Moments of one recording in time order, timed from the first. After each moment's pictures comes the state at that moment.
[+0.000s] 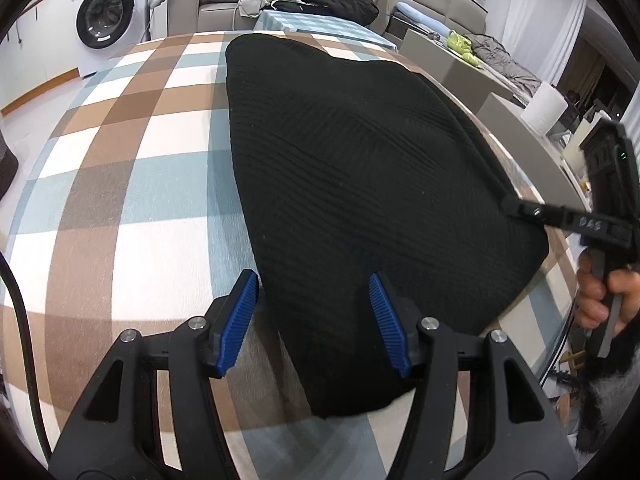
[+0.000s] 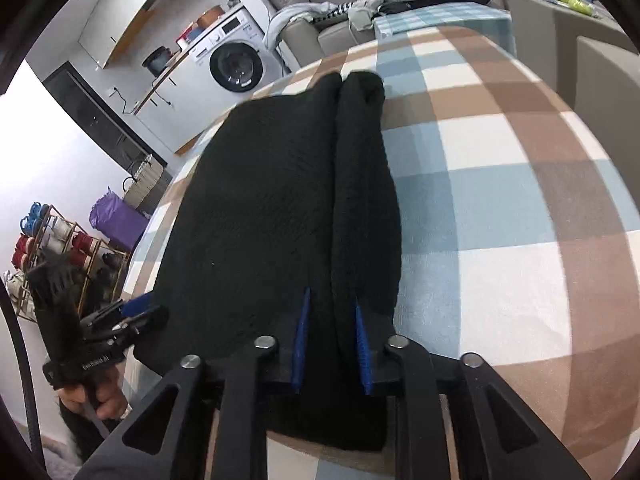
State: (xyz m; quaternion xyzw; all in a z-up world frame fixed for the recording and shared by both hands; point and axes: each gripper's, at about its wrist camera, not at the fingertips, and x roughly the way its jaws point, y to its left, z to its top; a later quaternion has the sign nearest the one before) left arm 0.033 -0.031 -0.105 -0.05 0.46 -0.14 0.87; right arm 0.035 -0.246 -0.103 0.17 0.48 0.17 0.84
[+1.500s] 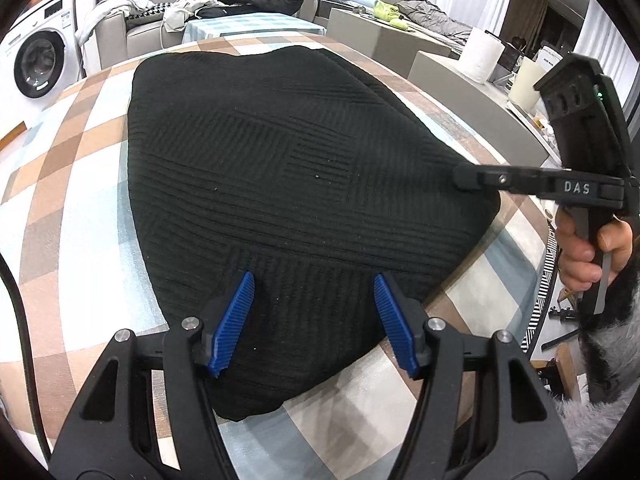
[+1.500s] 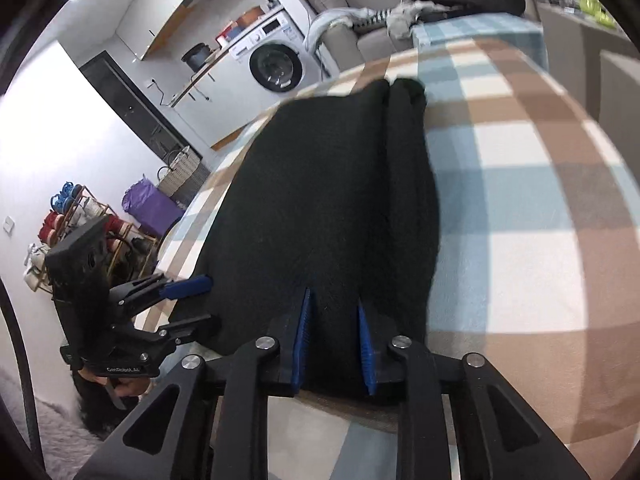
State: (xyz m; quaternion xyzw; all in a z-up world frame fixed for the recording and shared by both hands) left arm 0.020 -0.083 -0.096 0.02 0.45 -0.25 0.86; right arm 0.018 -0.240 -0.094 0.17 0.46 0.23 0.84
